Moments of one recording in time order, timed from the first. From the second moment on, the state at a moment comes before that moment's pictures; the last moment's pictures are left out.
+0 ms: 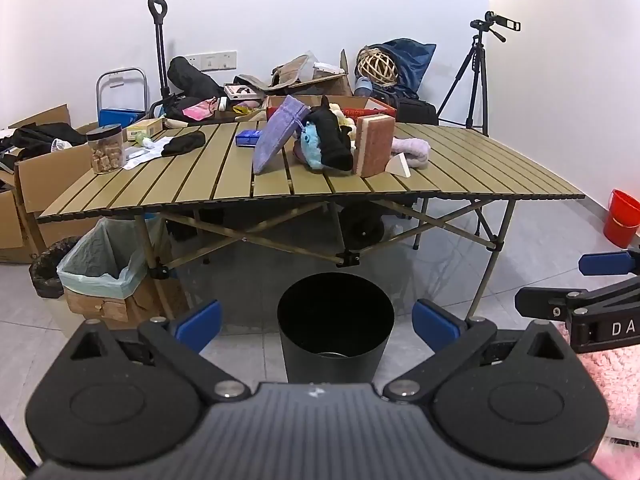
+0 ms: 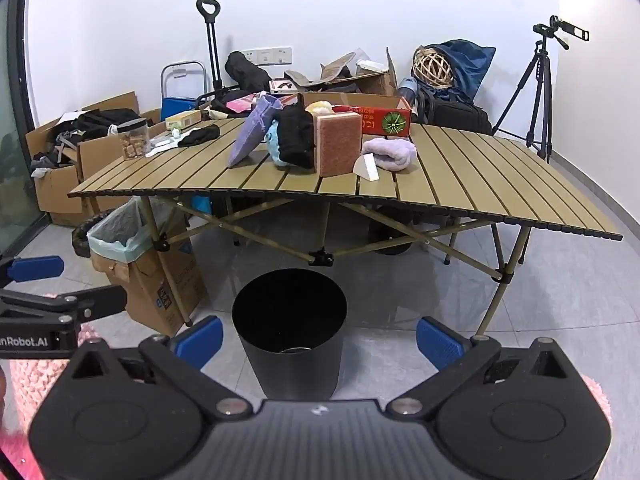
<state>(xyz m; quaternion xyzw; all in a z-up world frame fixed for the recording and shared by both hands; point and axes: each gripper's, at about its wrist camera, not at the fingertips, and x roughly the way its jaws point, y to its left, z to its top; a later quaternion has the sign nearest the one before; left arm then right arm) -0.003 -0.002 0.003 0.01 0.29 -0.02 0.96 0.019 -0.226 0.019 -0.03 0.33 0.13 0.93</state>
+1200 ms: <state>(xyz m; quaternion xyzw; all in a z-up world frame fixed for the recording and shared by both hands) -0.004 -0.006 0.005 0.00 0.29 -0.03 0.96 0.018 -0.219 0.013 -0.03 0.33 0.13 0.93</state>
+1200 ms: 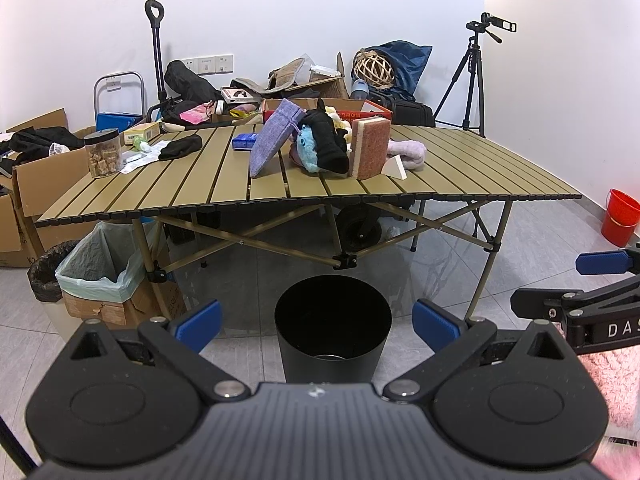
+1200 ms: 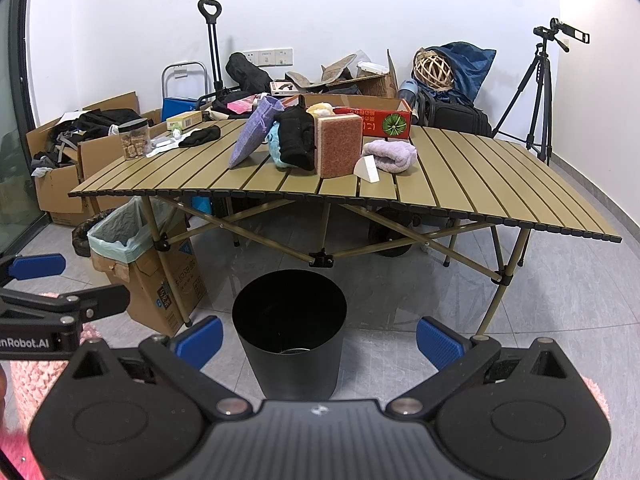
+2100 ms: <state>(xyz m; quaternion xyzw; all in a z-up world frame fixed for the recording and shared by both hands) -0.005 -0.006 0.005 0.00 0.29 -0.03 0.96 0.018 -0.220 0.012 -0.03 0.33 0.13 0.93</state>
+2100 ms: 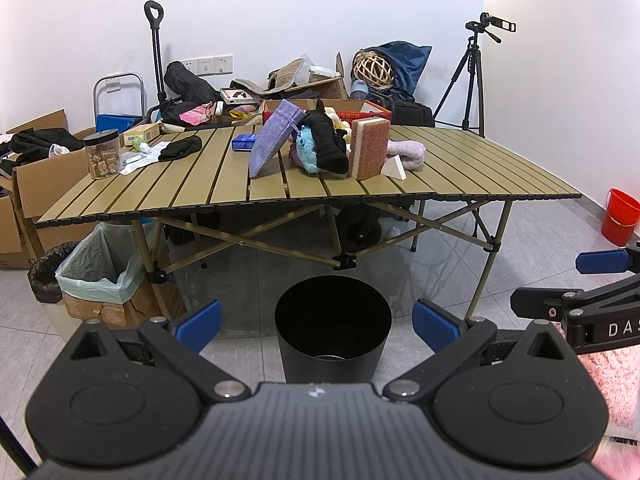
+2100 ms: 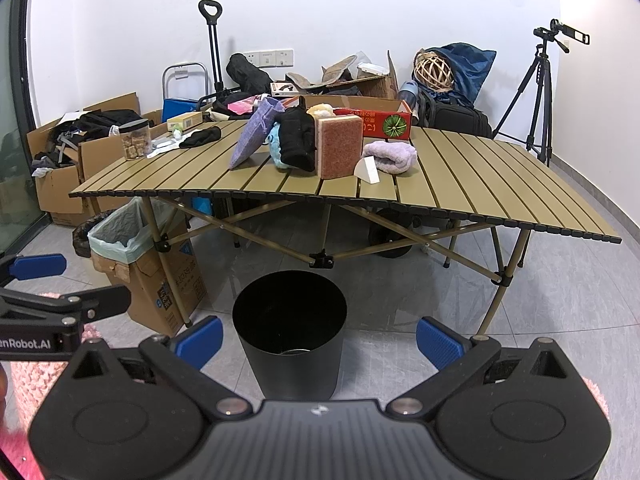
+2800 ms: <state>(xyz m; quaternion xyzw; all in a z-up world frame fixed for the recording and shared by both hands) -0.003 -0.009 0.009 0.01 0.28 -0.03 0.96 0.018 -0.221 0.020 -0.04 0.32 0.13 0.94</state>
